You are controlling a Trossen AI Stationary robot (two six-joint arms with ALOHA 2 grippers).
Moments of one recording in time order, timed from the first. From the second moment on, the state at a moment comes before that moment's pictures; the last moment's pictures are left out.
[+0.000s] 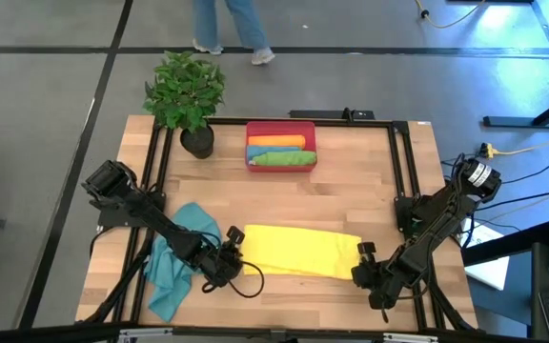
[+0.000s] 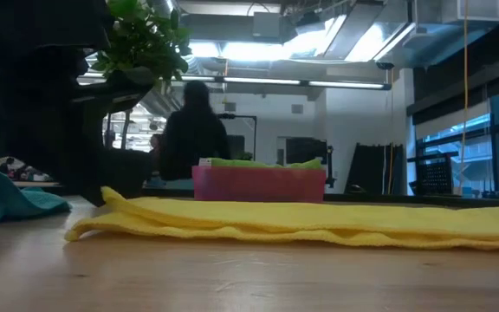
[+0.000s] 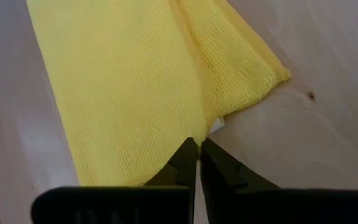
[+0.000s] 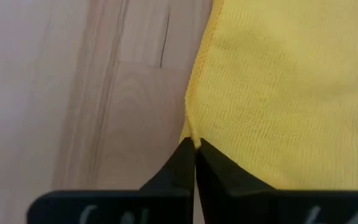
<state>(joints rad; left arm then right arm) -0.61 1.72 0.86 -0.27 -0.46 0.09 0.94 1.55 0.73 -0.44 0.28 0.74</state>
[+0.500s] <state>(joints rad) -0.61 1.68 1.00 -0.28 -0.45 0.11 0.94 1.55 0.97 -0.93 0.40 0.81</state>
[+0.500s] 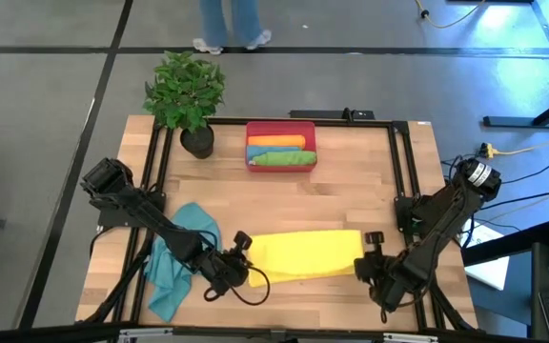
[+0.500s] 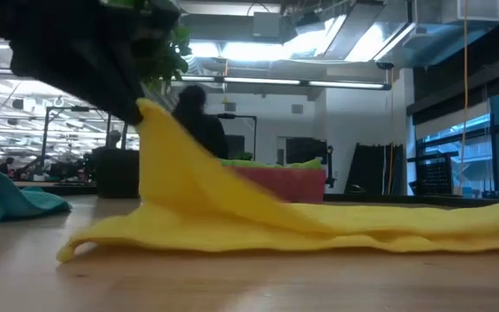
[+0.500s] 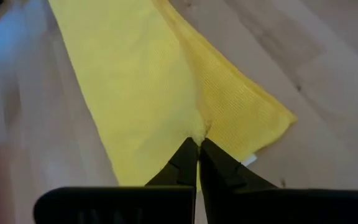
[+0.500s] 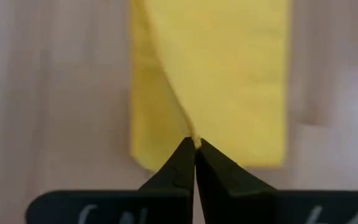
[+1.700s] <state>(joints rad) -0.61 1.85 1.18 -0.29 -0.22 -0.10 0.94 1.53 0.91 -1.09 0.30 1.04</state>
